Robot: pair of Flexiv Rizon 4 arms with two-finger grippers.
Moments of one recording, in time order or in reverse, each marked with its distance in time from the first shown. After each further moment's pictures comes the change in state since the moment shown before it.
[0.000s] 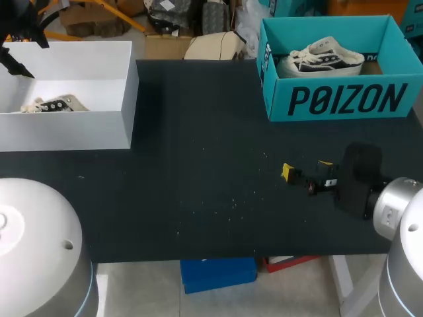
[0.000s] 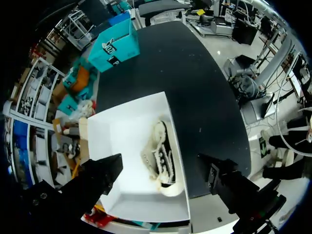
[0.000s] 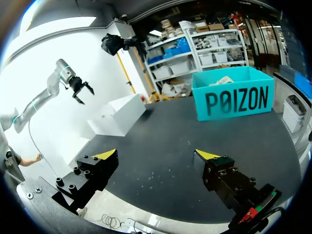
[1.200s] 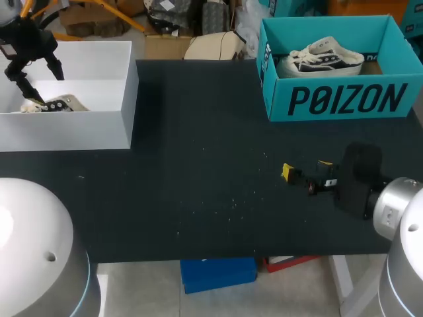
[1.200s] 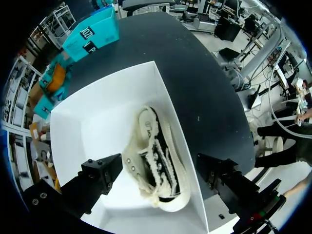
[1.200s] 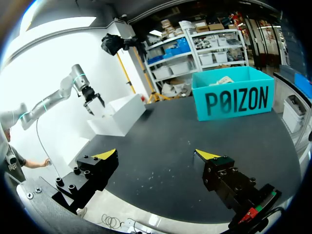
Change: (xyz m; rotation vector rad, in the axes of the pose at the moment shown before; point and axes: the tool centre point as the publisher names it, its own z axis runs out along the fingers) left arm -0.002 0.035 0.109 -0.001 0.216 0.054; right arm 0.000 0.000 0.000 0.000 0.000 0.000
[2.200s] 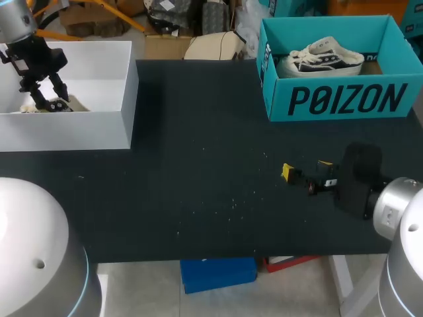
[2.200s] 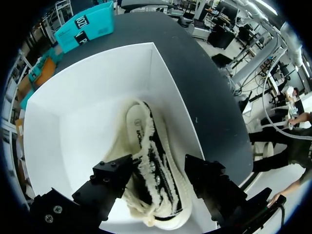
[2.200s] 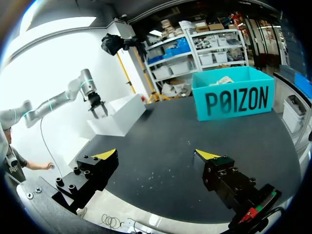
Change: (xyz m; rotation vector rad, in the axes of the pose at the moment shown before) left arm 0.010 0.010 0.051 0.047 0.166 -0.039; right arm 0.000 0.000 0.000 0.000 0.000 0.000
